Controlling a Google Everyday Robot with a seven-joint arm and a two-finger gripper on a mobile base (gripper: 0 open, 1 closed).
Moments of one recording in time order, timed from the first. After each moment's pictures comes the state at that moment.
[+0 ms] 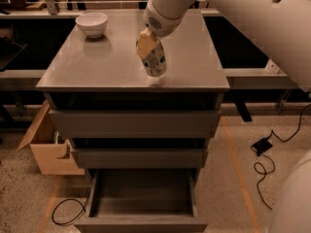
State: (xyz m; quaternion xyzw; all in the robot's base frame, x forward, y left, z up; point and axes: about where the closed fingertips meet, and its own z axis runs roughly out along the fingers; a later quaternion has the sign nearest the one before) arm 0.672 0.011 0.940 -0.48 0.83 0.03 0.28
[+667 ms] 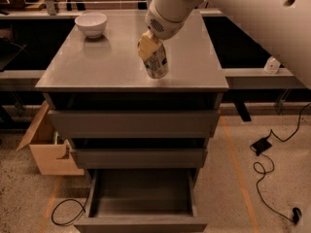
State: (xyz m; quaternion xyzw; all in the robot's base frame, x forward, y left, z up) arm 0.660 0.008 0.941 -0.47 0.83 0.03 0.29
